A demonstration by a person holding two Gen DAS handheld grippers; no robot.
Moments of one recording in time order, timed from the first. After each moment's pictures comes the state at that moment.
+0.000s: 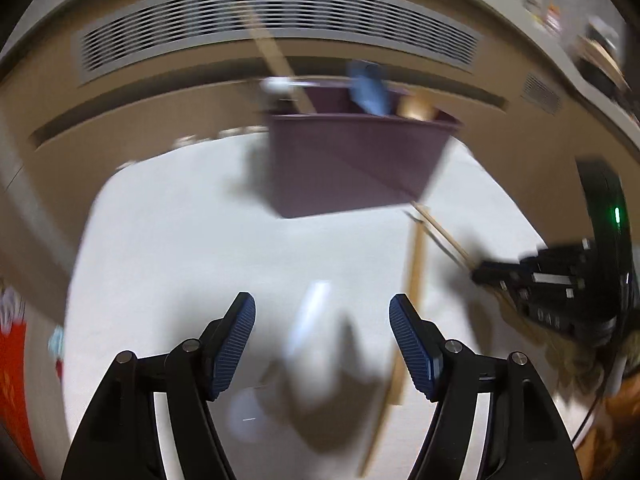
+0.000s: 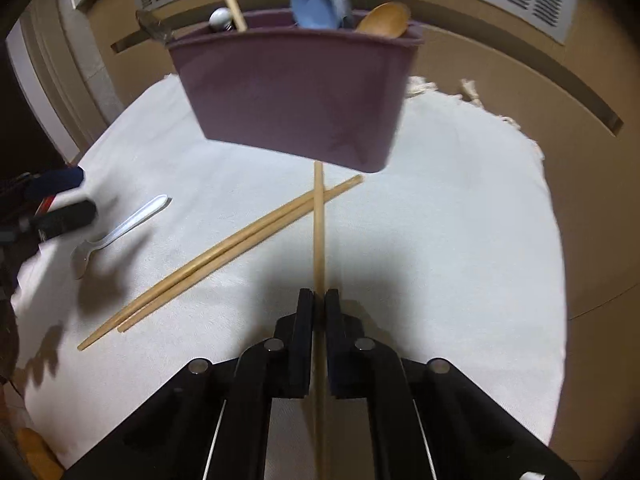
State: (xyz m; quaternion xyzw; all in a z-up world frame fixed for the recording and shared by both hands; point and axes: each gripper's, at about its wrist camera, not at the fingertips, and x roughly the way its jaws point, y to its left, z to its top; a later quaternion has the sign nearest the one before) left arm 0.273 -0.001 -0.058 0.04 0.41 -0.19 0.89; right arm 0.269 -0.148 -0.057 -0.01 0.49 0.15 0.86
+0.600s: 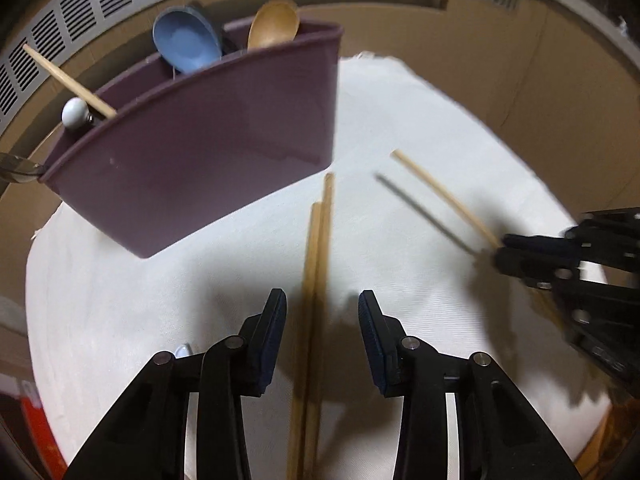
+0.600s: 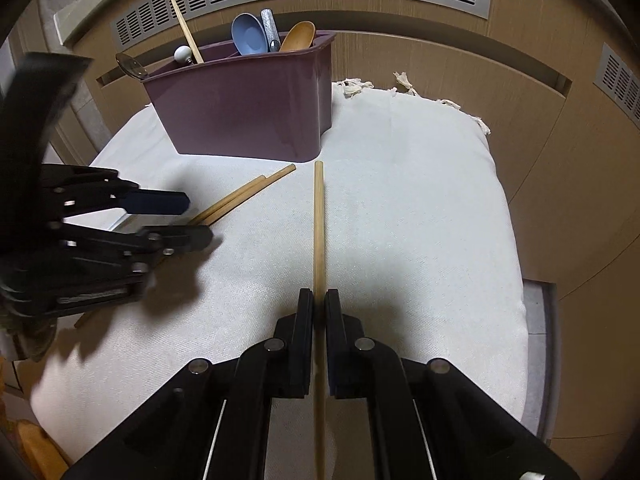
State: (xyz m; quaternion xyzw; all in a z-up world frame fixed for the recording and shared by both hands) left arm 0.321 -0.115 -0.092 0.16 0.48 -0.23 0.83; right arm 0.236 -0.194 -0.055 0.03 0.47 0.13 0.87
